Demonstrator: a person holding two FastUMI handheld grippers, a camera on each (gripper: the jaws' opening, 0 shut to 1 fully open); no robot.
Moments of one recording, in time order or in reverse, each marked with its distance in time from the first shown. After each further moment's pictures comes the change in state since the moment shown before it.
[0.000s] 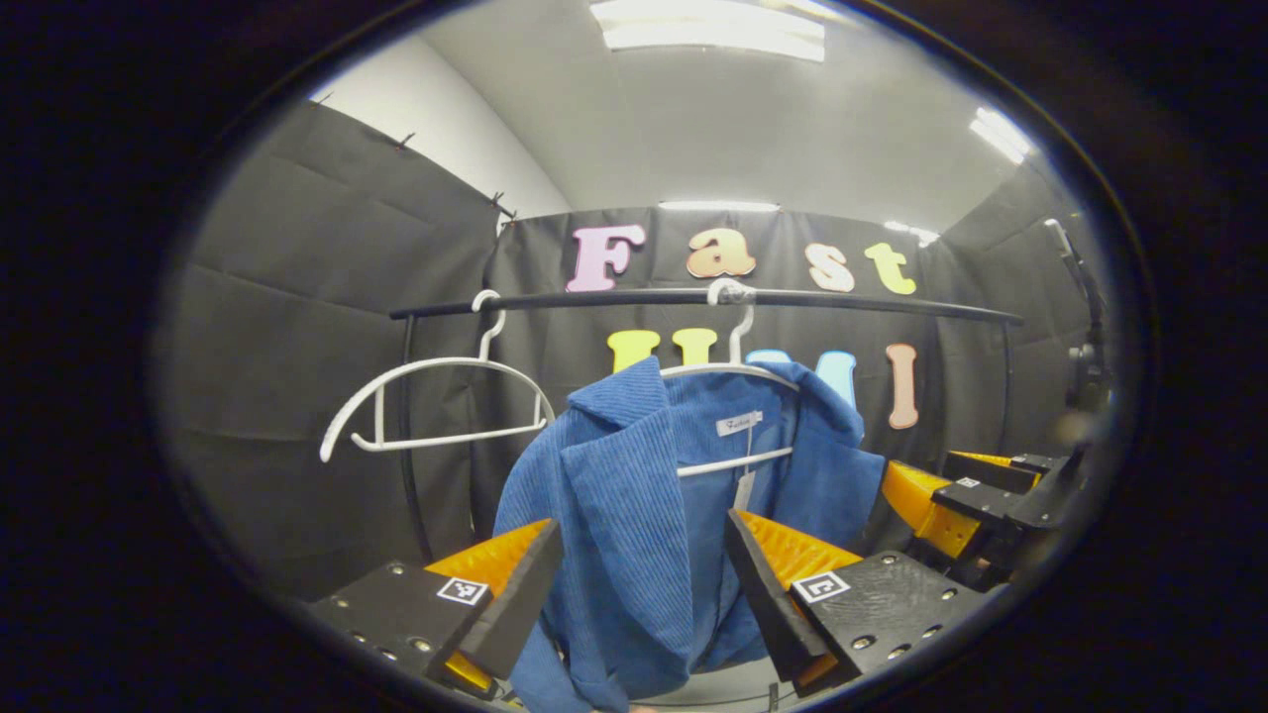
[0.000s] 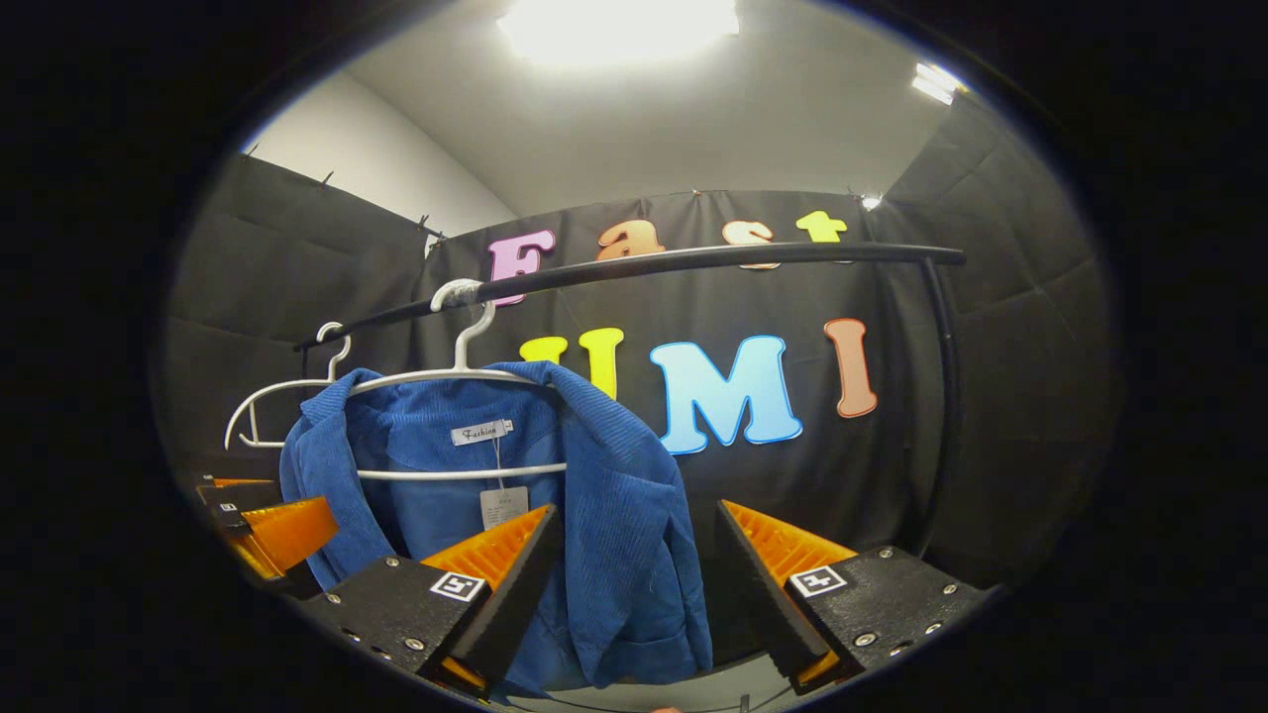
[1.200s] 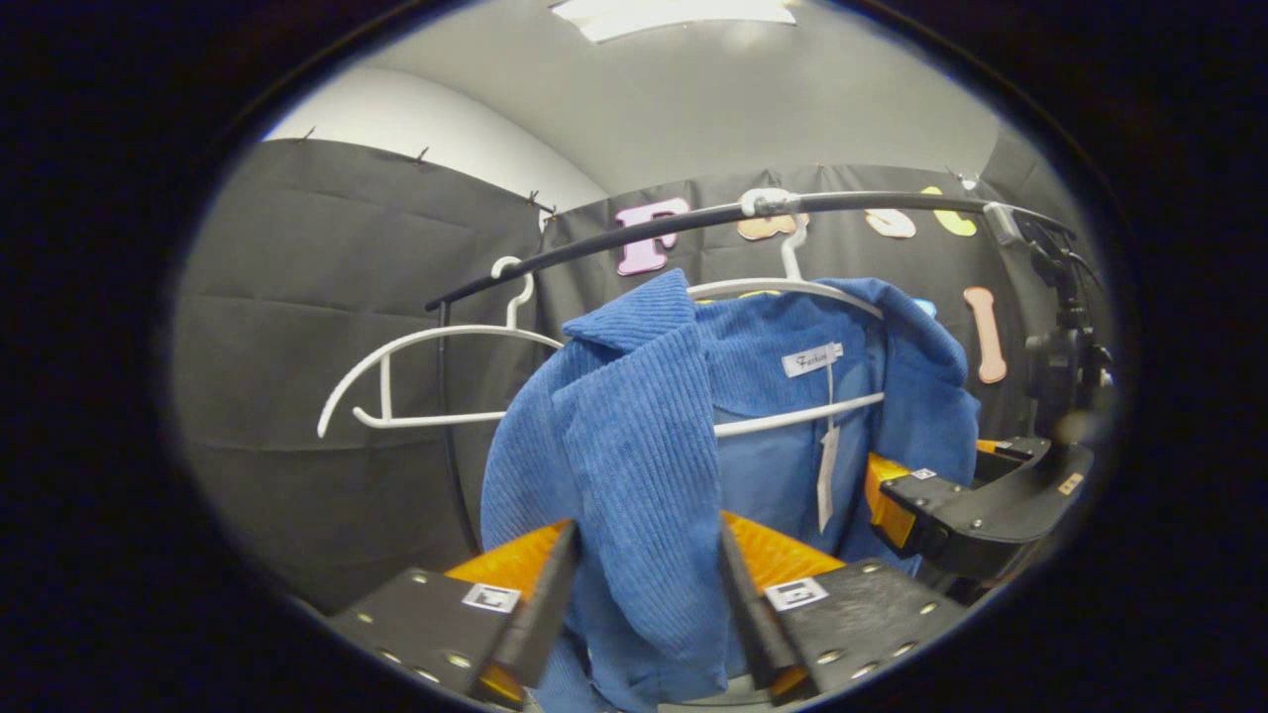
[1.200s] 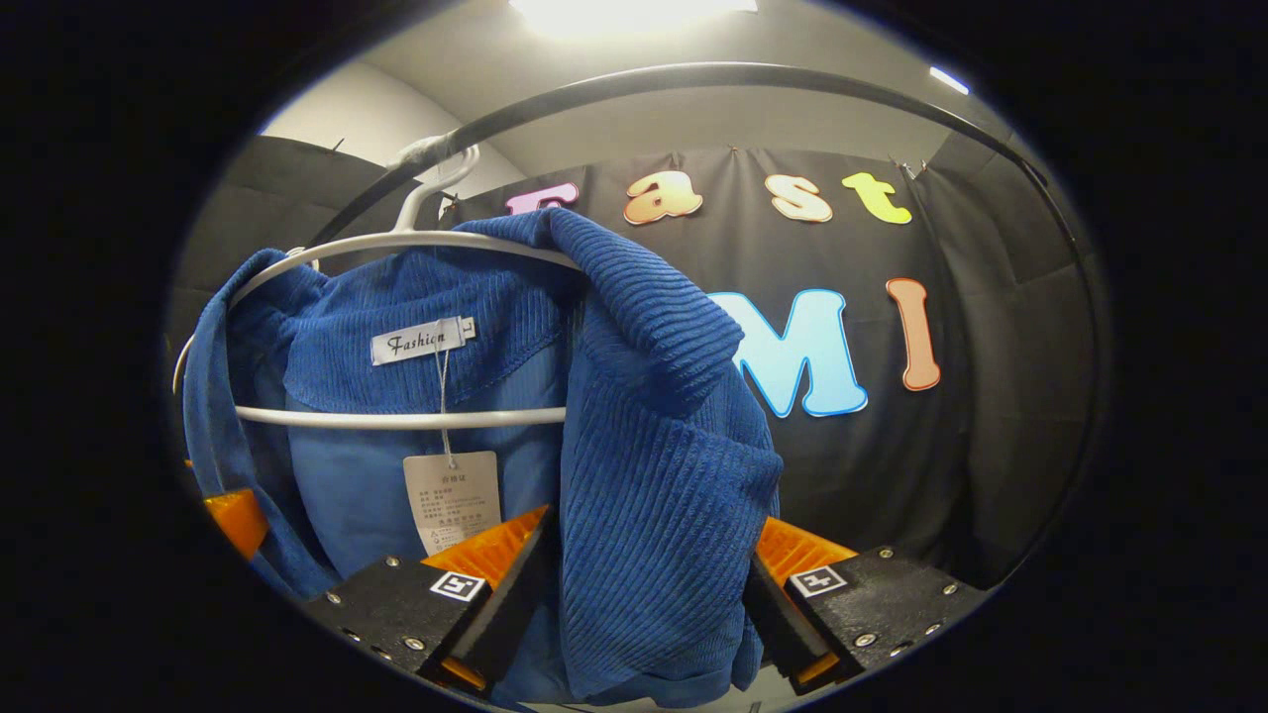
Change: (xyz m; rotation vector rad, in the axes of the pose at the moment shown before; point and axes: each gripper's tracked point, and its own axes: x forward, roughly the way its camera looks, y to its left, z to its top) left arm 0.047 0.019 -0.051 0.129 0.041 0.249; right arm 0.119 0.020 -0.070 -0.017 0.073 0.059
